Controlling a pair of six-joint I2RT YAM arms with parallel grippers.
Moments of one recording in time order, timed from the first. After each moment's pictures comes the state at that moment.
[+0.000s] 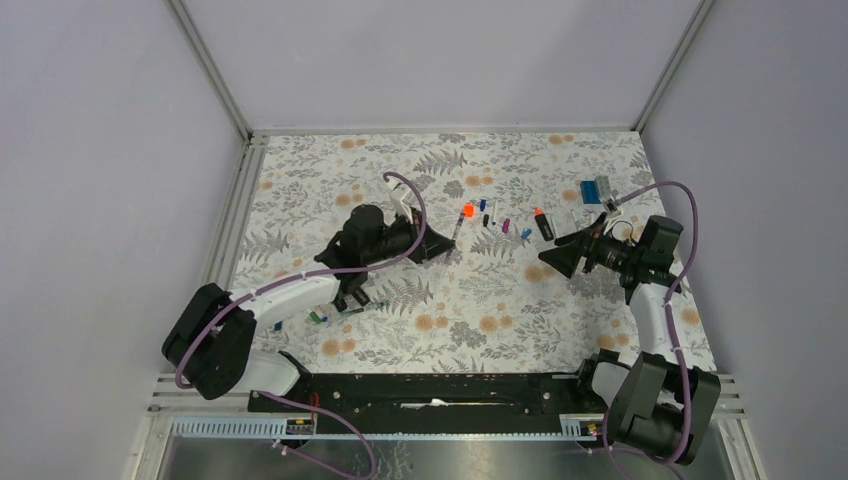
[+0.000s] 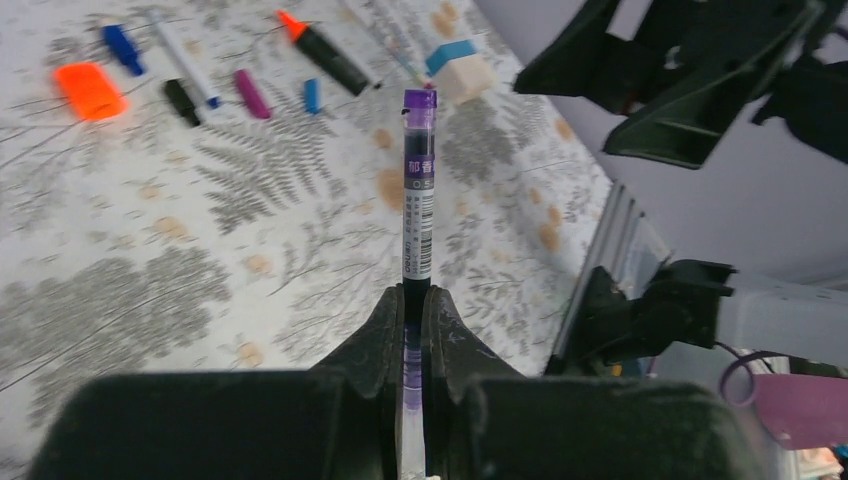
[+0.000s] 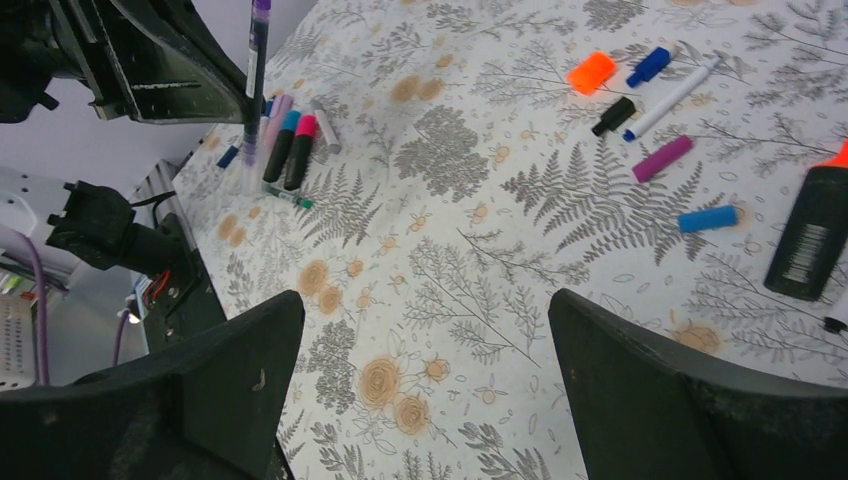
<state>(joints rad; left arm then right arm) -0.63 1.37 0.72 0.41 0.45 -0.54 -0.35 1.07 0.57 -0.13 -1.25 -0.06</state>
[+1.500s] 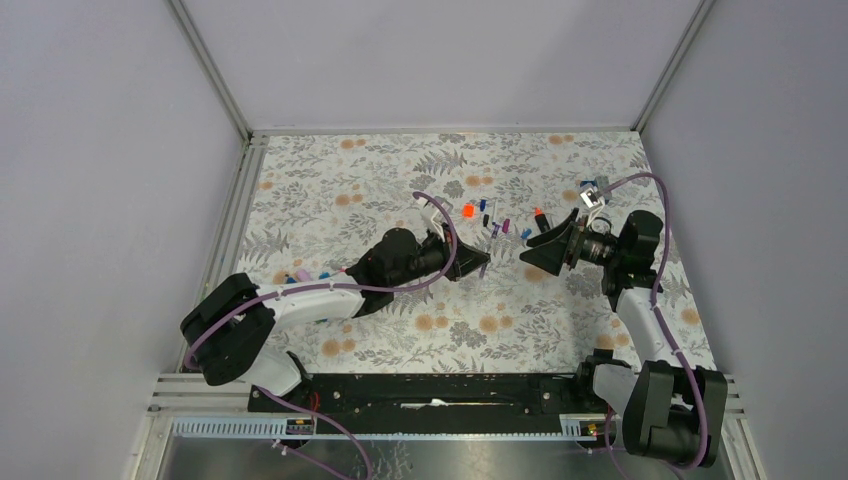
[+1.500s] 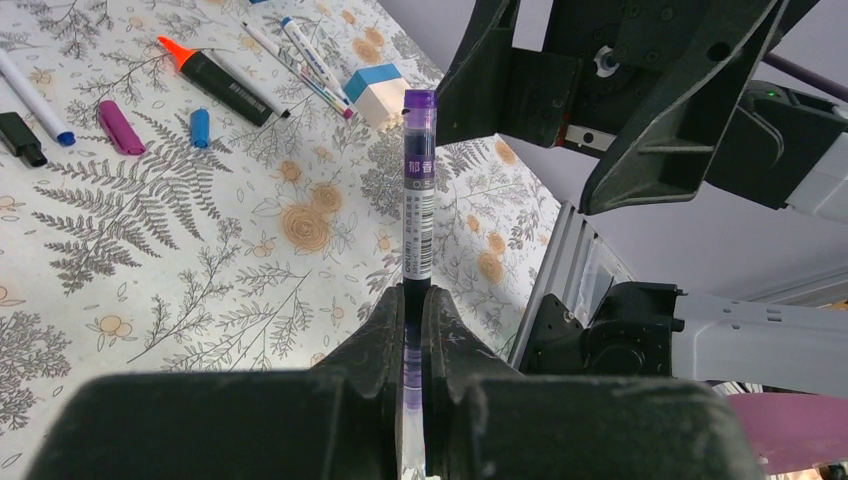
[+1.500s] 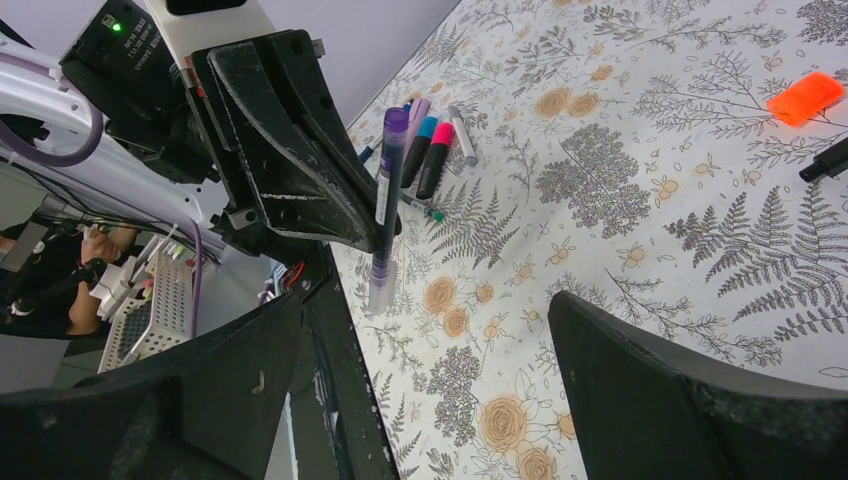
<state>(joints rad) -0.91 1.46 0.73 0.64 0.22 -0.64 -0.16 1.04 0.50 0.32 -1.33 0.47</state>
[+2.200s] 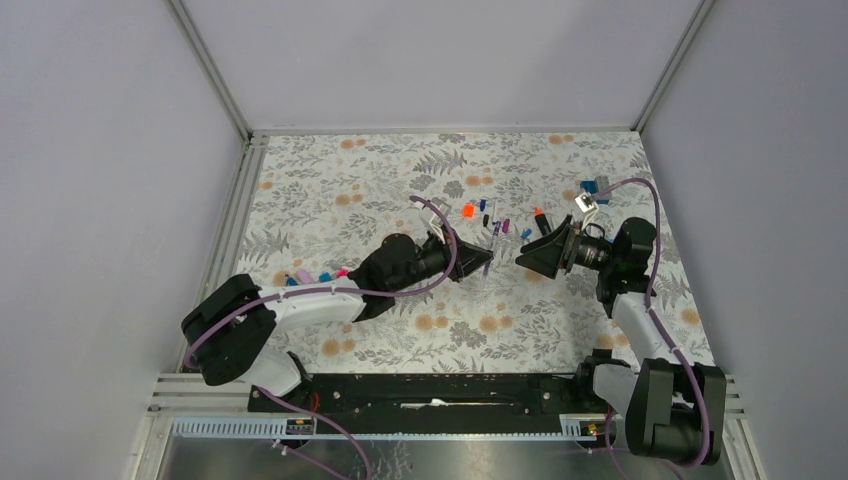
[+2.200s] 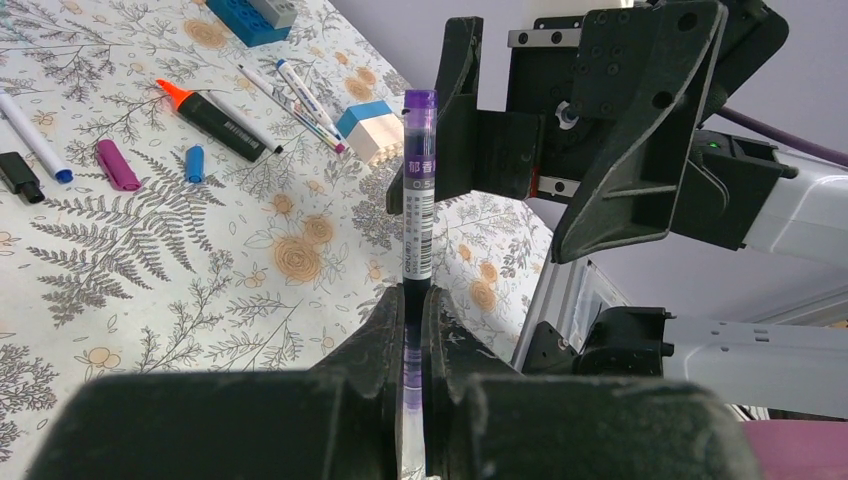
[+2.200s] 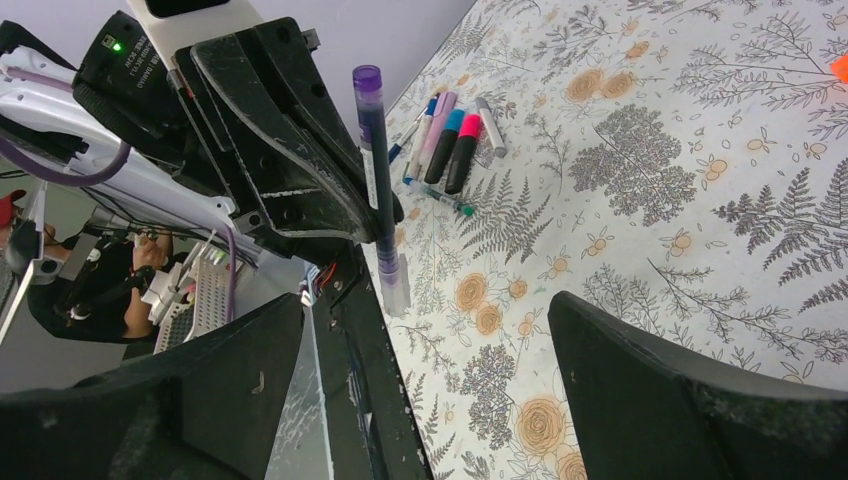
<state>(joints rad) -0.94 1.46 0.72 0.73 0.16 -0.64 -0.13 1.05 0.43 0.47 -1.32 0.63</state>
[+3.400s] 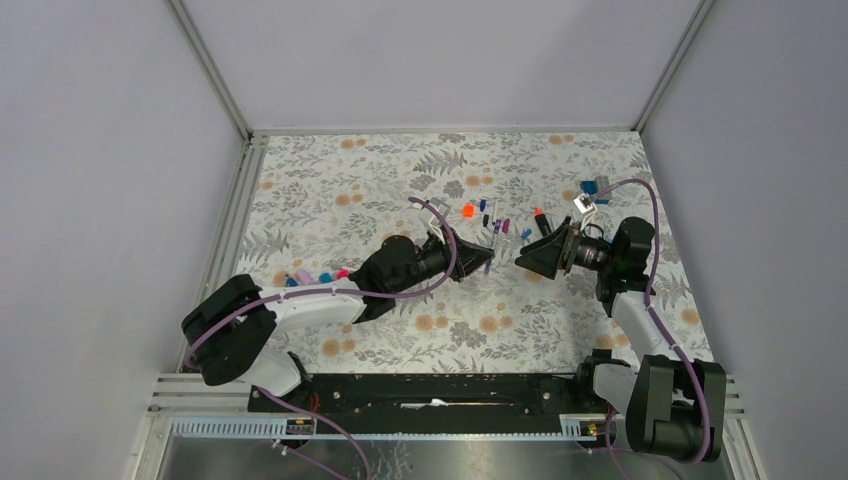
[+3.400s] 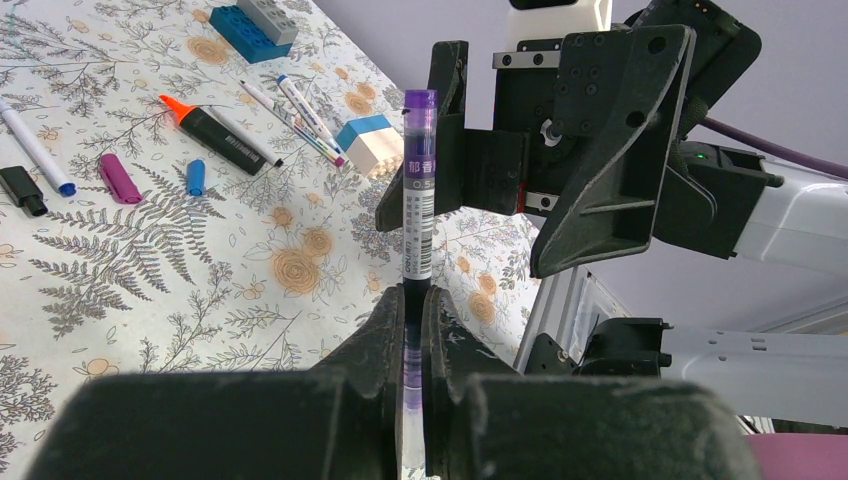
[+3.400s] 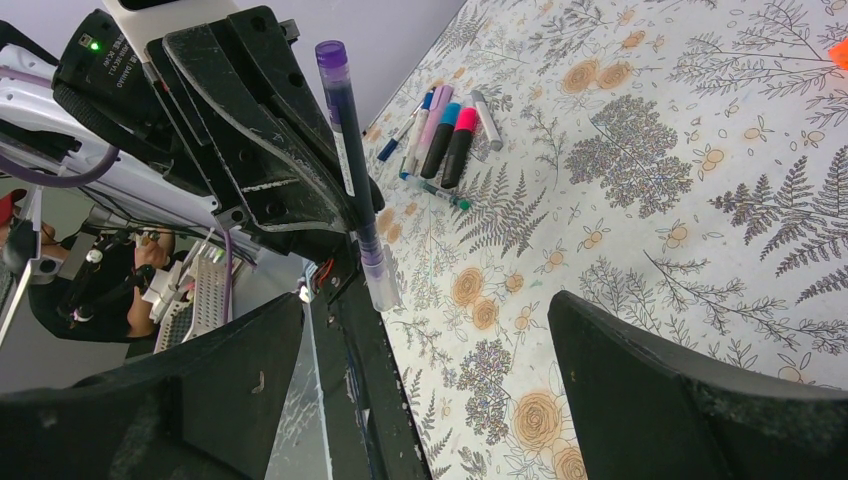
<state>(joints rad) -0.96 1.46 0.71 0.77 0.13 -0.64 -0.12 1.07 0.43 0.45 -1.32 0.61</state>
